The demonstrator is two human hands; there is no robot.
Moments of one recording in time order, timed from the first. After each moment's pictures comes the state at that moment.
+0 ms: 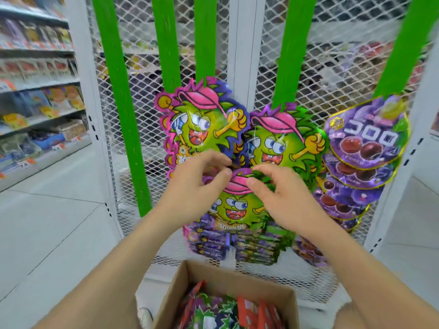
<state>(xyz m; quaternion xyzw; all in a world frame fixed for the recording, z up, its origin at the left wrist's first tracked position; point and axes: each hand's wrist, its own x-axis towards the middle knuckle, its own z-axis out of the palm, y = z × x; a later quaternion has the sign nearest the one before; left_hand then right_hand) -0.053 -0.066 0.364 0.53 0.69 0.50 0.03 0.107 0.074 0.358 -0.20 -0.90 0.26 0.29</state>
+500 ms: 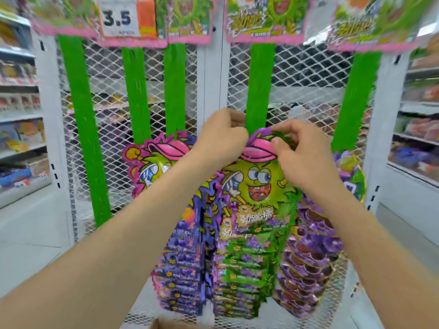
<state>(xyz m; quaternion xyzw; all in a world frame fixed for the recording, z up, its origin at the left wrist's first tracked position) -0.037 0.067 0.516 0.48 0.68 0.55 0.05 0.112 0.167 0.487 -0.25 -0.80 0.17 0.52</state>
